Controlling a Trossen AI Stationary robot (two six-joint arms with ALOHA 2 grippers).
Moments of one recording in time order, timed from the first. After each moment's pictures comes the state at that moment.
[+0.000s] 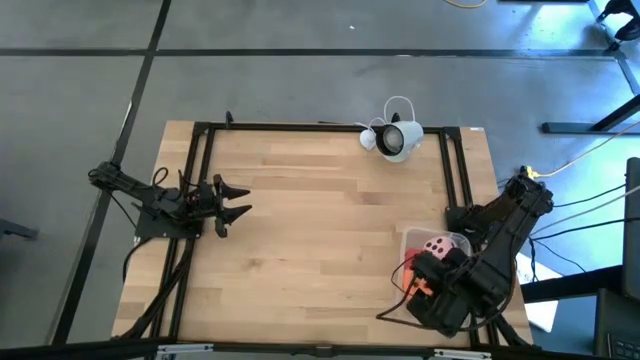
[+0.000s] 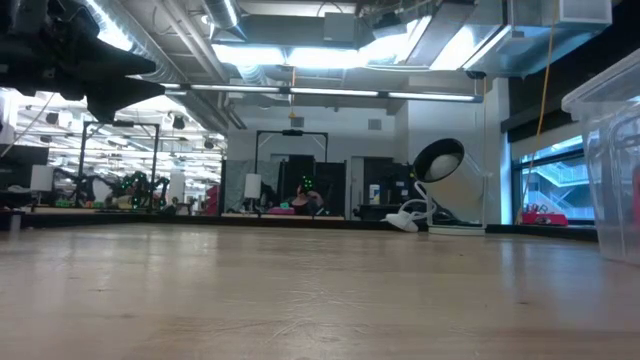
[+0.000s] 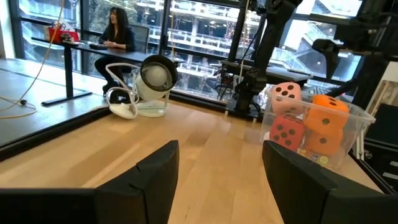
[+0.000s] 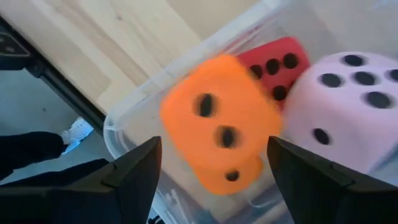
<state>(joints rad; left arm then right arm) -0.35 0.06 0.01 0.08 -0.66 -0.17 0.90 1.66 1.69 -1.54 0.14 1.65</state>
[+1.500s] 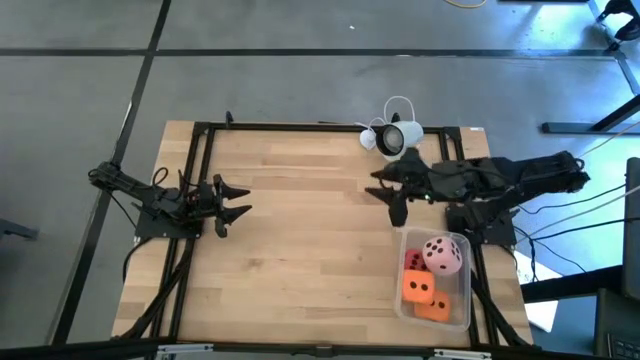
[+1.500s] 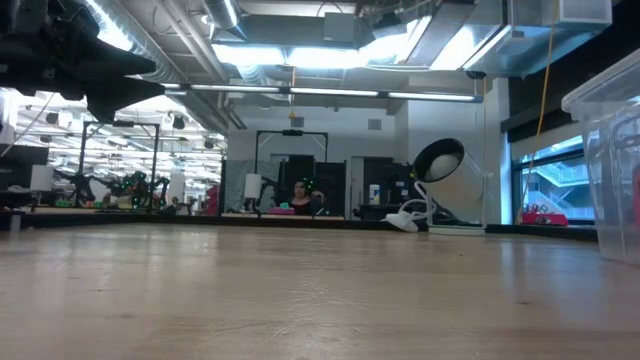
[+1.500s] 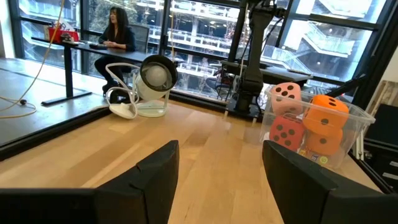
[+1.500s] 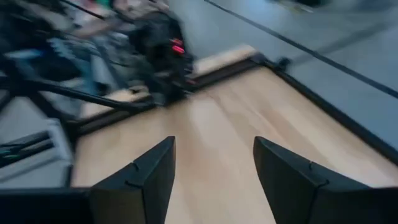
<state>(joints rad) -0.35 0.06 0.01 0.09 -0.66 -0.17 0.27 1.14 1.27 -0.55 0.45 0.44</state>
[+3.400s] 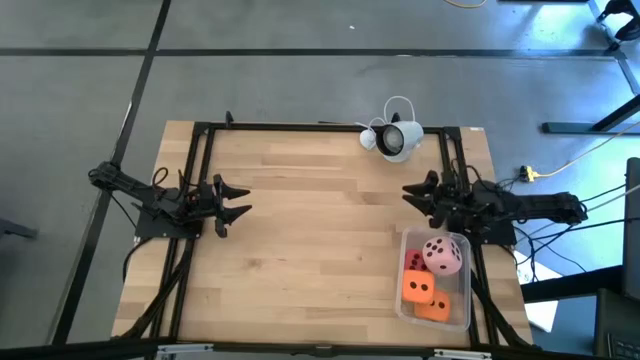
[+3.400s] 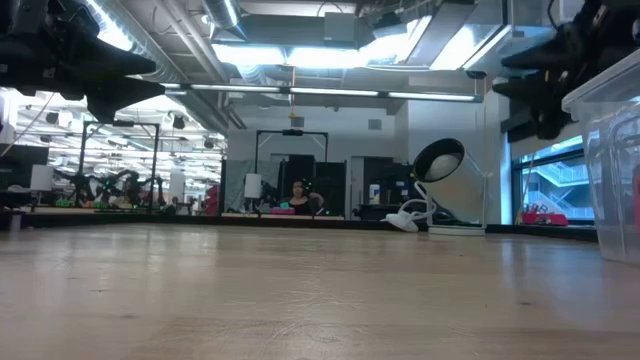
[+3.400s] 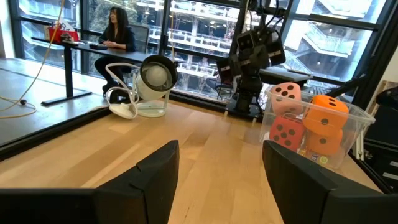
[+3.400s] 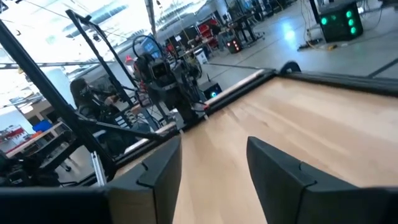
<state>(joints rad) -0.35 0.06 0.01 0.09 -0.66 -0.17 0.08 0.11 0.10 0.04 0.22 0.51</state>
